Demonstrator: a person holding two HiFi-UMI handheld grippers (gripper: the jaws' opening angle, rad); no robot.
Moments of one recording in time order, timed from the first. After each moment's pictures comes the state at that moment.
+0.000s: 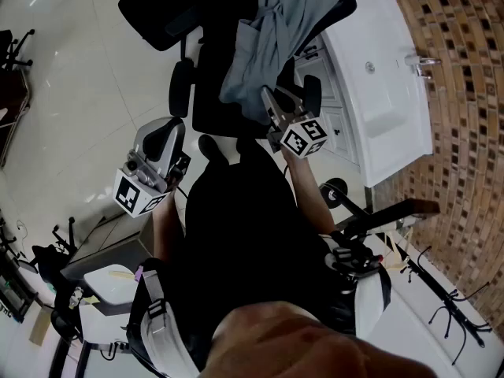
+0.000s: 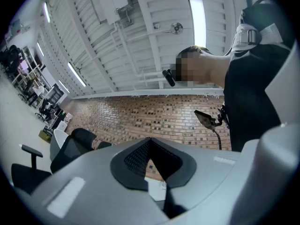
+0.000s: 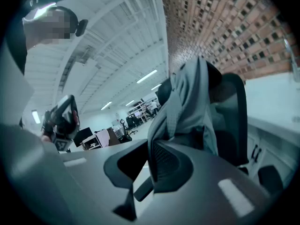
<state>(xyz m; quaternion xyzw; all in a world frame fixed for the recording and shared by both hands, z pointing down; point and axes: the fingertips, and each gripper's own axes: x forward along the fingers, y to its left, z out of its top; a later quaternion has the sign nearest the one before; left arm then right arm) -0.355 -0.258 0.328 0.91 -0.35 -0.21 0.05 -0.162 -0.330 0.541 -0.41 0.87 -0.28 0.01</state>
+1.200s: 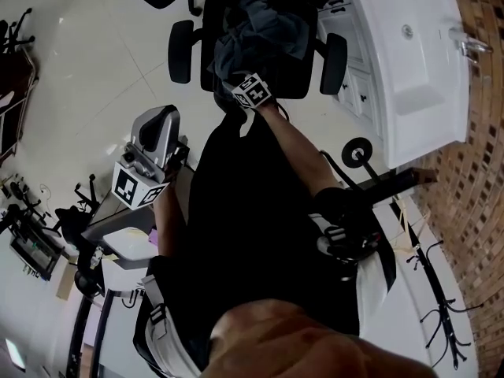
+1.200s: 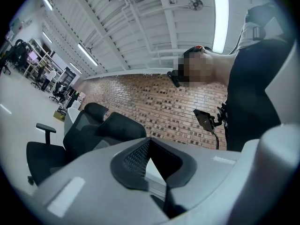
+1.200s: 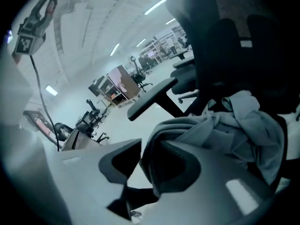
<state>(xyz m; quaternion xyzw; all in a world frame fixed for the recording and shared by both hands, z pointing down) -0.316 -0.302 0.405 0.91 -0.38 -0.12 0.14 -0.281 -0.252 0.877 -0.18 0.85 -0.39 -0.31</state>
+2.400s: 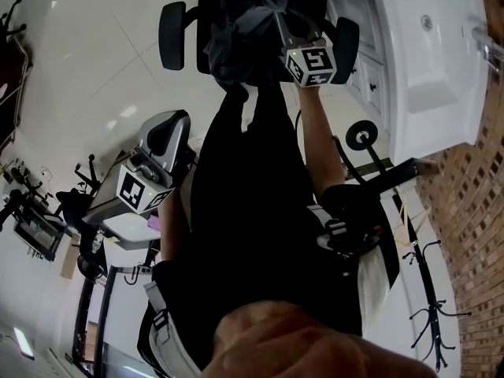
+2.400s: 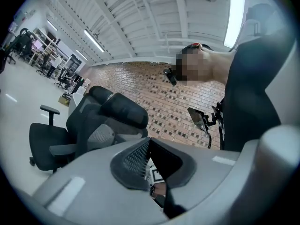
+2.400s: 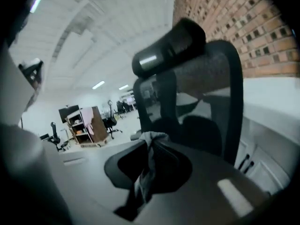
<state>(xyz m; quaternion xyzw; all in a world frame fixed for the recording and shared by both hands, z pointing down) -0.286 -0.298 0.464 0.90 -0.38 -0.08 0.21 -0.117 -0.443 0.719 -0.45 0.86 -0.22 -0.11</state>
